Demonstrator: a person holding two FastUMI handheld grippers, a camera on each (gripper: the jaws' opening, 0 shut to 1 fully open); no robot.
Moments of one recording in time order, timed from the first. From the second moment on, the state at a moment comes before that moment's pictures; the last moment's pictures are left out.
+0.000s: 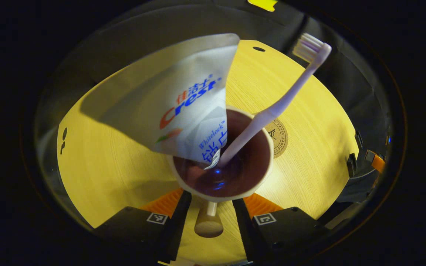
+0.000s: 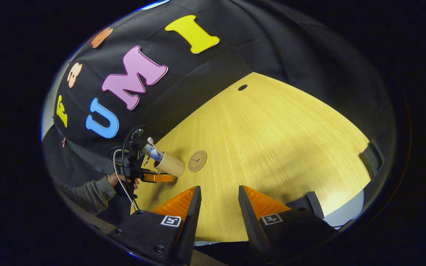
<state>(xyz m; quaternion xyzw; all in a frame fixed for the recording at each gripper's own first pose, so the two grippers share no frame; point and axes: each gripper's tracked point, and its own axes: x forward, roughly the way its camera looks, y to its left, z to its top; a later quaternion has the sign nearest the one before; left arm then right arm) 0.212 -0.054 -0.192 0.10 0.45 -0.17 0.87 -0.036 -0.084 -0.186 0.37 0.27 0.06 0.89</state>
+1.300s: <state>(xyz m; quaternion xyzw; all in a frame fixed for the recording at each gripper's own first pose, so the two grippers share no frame) 0.215 -0.129 -0.166 0.15 0.42 -0.22 0.87 -0.049 -0.097 -0.185 0.39 0.25 0.04 0.88</state>
